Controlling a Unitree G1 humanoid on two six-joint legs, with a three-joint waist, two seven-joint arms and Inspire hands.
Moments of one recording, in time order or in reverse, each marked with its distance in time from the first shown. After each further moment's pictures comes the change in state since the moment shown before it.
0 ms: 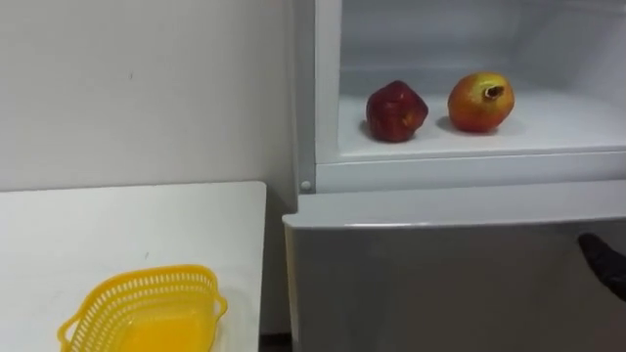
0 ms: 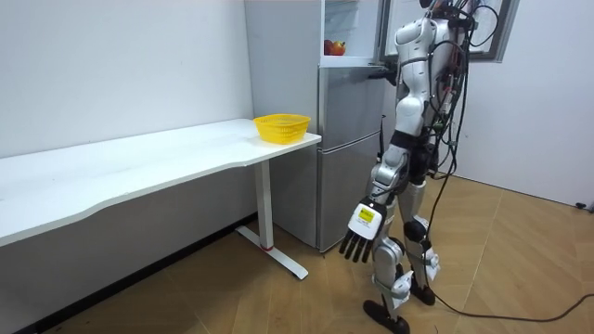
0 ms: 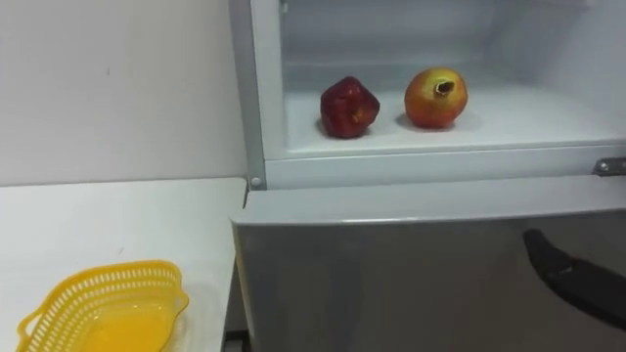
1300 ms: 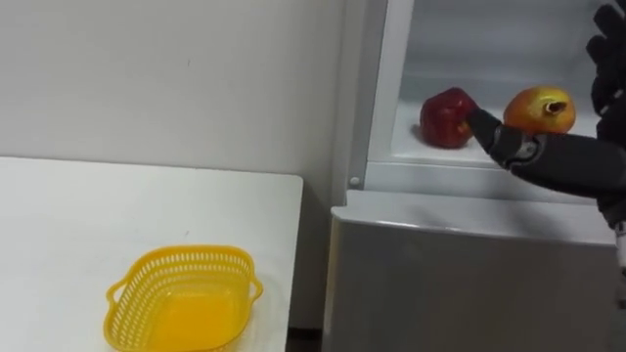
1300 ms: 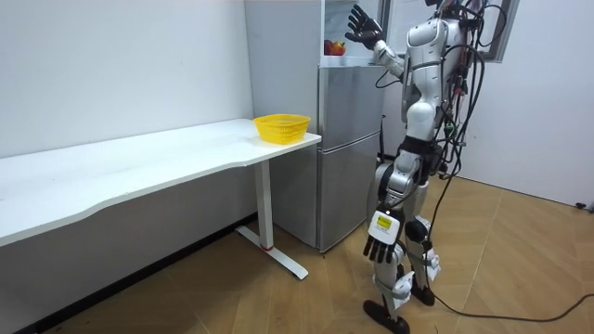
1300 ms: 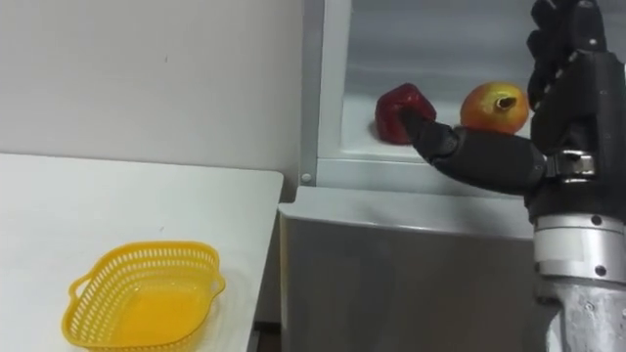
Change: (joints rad) left arm -0.058 0.008 -0.042 0.017 0.072 0.032 -0.163; right arm -0.347 -0.068 0.166 0.015 -0.031 0.010 0.224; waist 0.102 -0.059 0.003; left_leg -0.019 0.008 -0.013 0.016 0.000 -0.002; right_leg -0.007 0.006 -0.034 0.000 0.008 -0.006
